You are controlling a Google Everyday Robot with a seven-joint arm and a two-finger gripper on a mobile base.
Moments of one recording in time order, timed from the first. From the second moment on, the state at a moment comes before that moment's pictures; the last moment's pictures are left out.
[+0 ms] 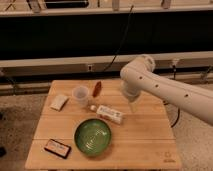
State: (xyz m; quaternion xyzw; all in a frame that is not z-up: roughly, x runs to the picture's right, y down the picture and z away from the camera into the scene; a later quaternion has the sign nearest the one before) arm 0.116 0.064 0.726 -0.23 -0.08 -0.23 0.94
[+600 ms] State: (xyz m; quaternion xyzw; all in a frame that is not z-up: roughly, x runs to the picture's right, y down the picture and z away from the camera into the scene) arm 0.113 0.066 0.727 -0.23 -0.08 -0.25 0.94
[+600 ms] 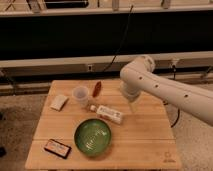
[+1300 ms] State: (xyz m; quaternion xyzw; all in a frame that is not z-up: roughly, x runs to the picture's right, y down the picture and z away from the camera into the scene) arm 0.111 0.069 0.726 -0.23 -0.09 -0.26 0.93
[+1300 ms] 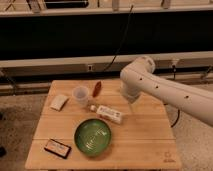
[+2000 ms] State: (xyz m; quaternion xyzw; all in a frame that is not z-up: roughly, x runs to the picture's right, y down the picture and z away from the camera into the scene) arm 0.112 0.072 0.725 -0.23 -0.10 -0.26 0.93
